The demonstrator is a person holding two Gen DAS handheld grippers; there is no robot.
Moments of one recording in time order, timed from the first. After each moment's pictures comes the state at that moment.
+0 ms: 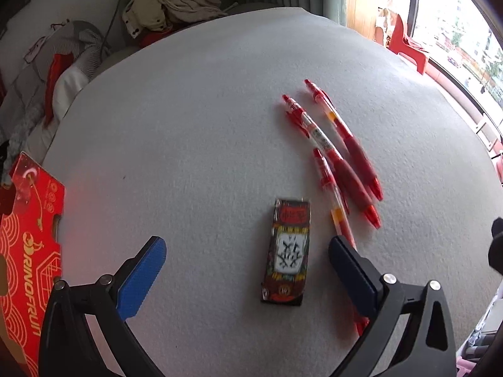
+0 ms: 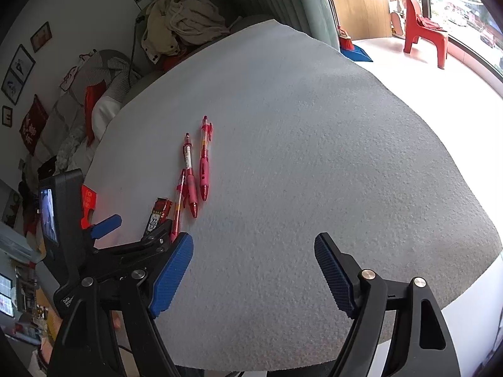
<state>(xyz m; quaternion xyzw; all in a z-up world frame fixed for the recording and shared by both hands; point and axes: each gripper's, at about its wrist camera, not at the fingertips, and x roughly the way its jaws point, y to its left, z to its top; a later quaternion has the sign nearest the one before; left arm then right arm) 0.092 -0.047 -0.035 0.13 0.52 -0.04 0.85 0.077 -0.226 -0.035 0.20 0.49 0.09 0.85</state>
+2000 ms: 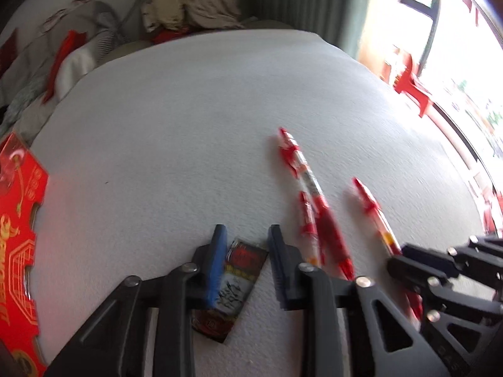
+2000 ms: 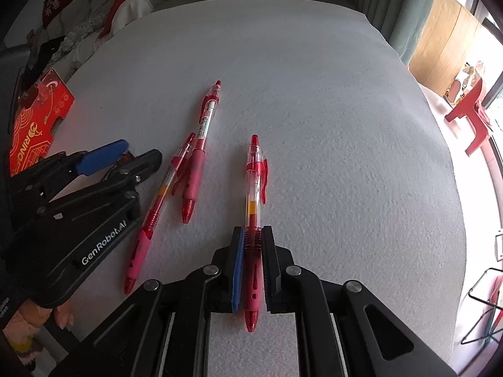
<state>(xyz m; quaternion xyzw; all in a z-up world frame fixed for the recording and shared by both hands) 0.098 -0.062 -0.031 0.04 0.50 -0.05 0.87 0.151 -0.149 -0.059 -0.06 0.54 0.16 0.82</state>
